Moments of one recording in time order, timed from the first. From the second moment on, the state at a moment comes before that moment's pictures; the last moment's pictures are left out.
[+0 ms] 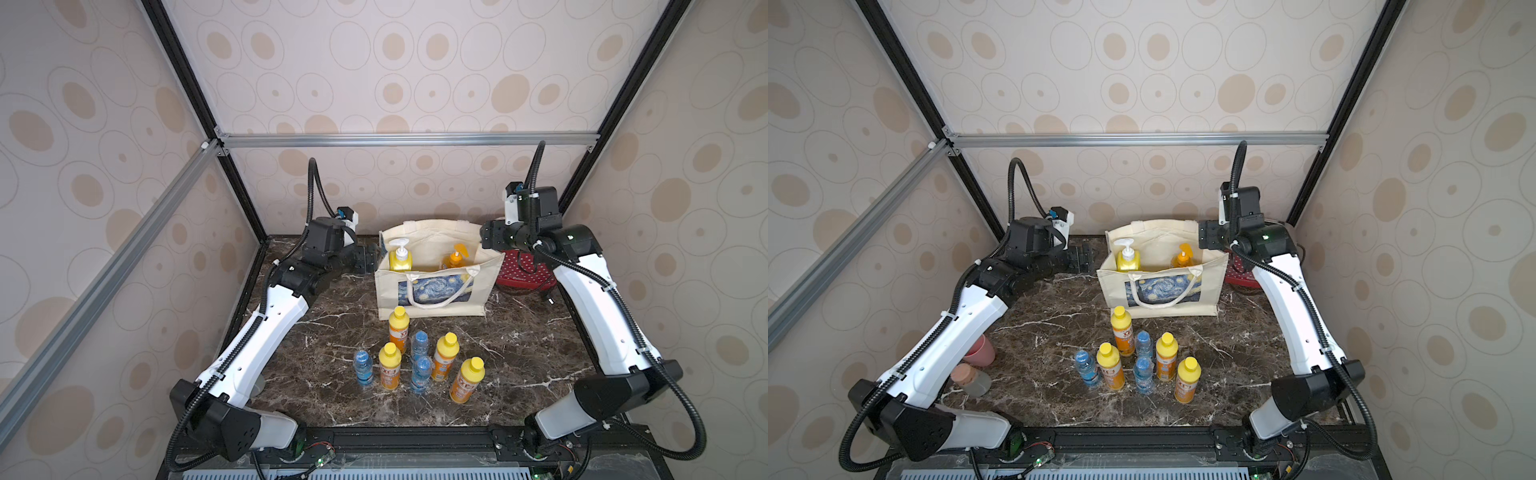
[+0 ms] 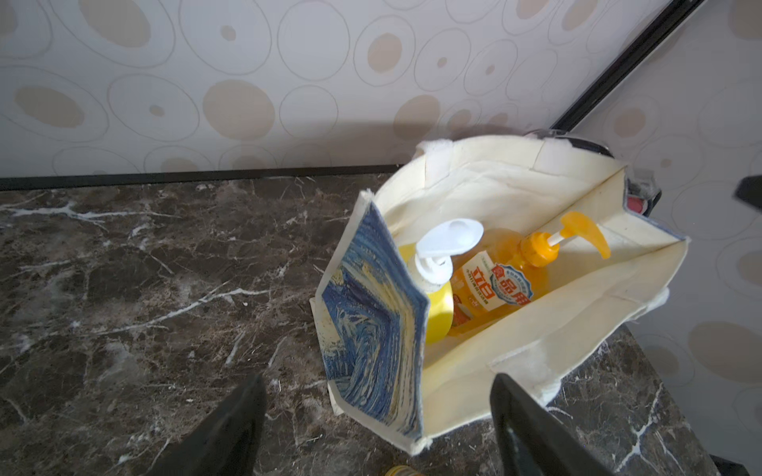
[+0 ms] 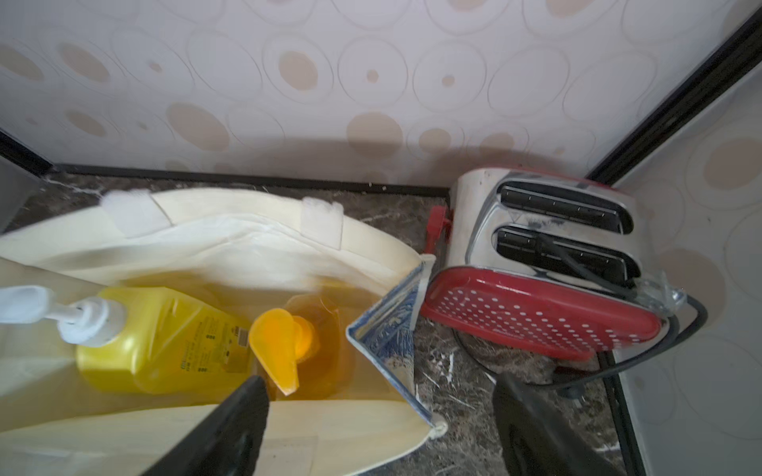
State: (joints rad) left arm -0.42 1.39 1.52 -0.63 0.05 -0.30; right arm 0.28 1.59 1.89 -1.00 0.15 0.13
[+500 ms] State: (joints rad) left arm -0.41 1.47 1.51 -0.58 0.24 -0.38; right arm 0.29 1.66 1.82 -1.10 0.16 0.13
